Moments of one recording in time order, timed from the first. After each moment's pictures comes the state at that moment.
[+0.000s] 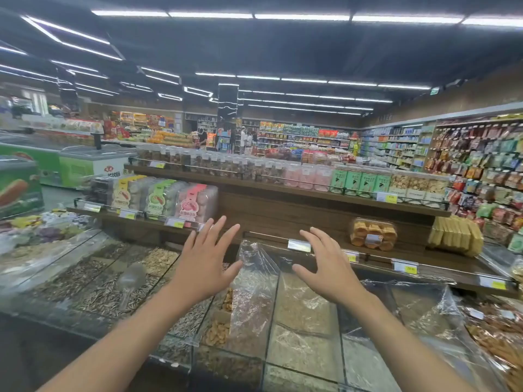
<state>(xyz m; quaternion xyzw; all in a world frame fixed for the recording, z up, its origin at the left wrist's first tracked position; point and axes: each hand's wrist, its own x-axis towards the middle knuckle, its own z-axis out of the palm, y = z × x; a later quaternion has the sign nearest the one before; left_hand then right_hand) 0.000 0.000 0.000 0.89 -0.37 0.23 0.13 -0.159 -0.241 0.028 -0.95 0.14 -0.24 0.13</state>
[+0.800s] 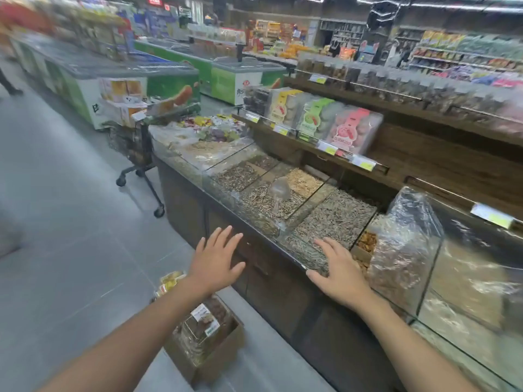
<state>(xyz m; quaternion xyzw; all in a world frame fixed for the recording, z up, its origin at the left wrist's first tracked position) 0.035 0.353 -0.207 0.99 -0.13 0.00 0.10 -0.009 0.044 -0.158 -0.98 -0.03 0.02 0.17</state>
